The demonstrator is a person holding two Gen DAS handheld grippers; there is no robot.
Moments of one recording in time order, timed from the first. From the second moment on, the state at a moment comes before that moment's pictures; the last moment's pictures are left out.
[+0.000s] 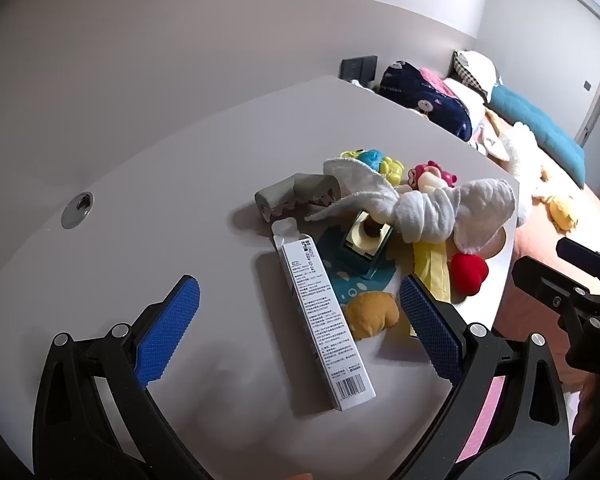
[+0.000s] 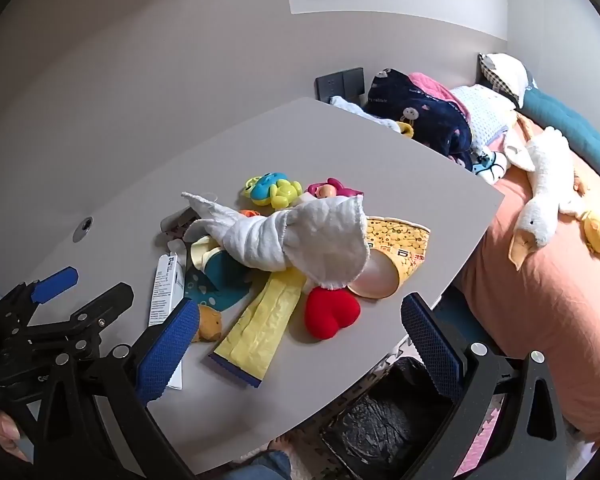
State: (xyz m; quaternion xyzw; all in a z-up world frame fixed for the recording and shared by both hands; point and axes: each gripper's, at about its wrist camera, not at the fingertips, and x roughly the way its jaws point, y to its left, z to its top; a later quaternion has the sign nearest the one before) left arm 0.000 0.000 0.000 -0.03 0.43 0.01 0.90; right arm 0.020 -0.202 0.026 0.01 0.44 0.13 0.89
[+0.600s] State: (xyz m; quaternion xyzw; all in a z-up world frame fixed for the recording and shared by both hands) left arm 0.002 0.003 0.006 -0.04 0.43 0.01 0.90; right arm 0.019 -0.207 0.028 0.01 0.43 0.12 0.89
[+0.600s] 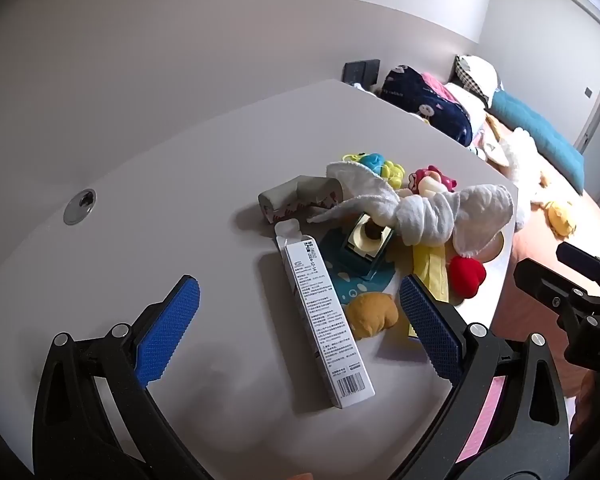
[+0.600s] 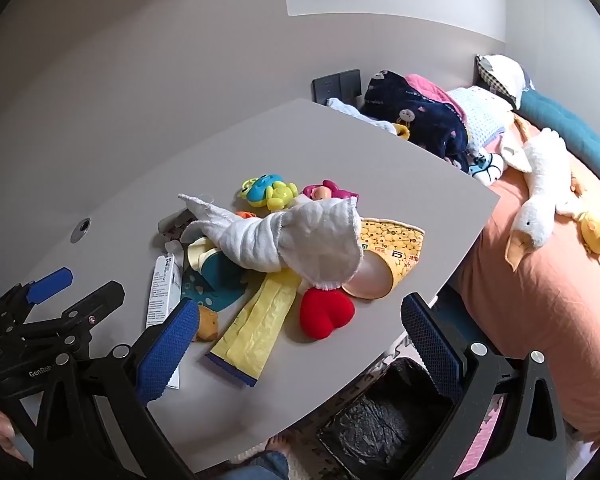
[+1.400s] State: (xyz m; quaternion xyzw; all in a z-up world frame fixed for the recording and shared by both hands) left arm -0.002 0.005 0.004 -0.04 0.42 0.01 0.90; right arm 0.018 -0.210 0.028 0.00 0.43 0.11 0.89
